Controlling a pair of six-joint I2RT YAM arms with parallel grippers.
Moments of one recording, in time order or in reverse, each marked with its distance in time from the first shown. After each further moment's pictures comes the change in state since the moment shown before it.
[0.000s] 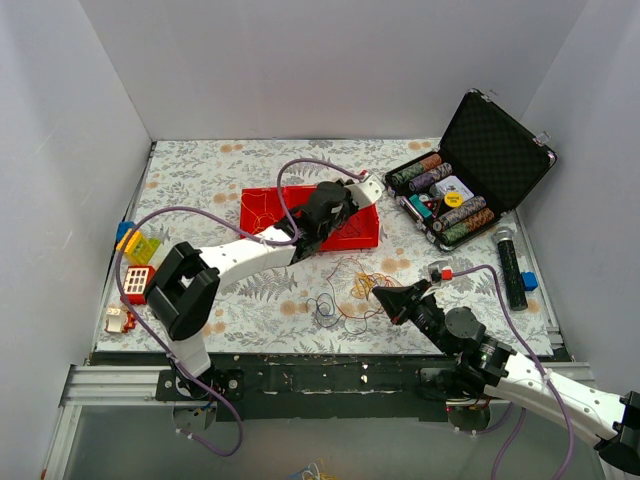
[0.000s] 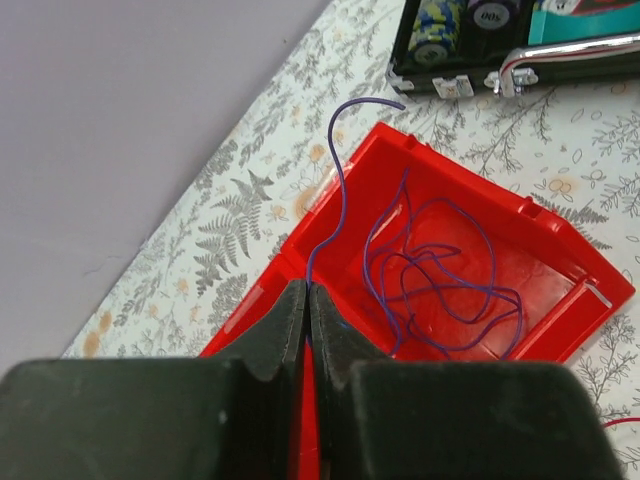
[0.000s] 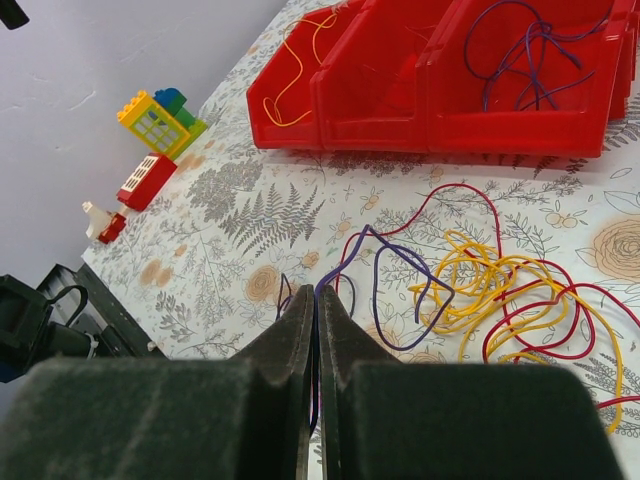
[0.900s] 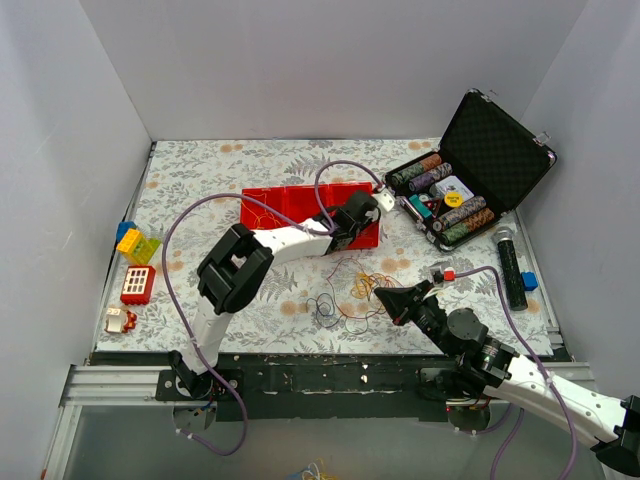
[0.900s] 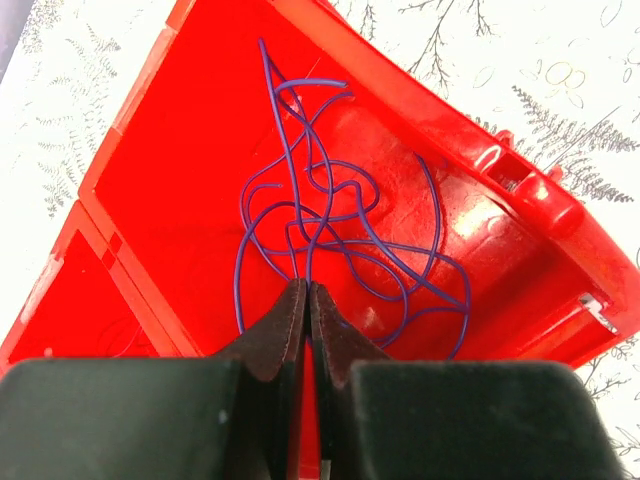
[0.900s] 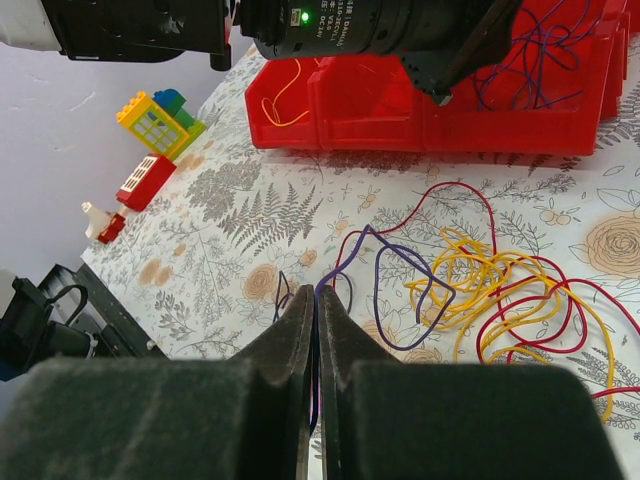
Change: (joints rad) left arm -0.030 0.366 0.288 -0.344 -0.117 -0.198; right arm 0.000 -0.058 0.000 -0.055 0.003 0.000
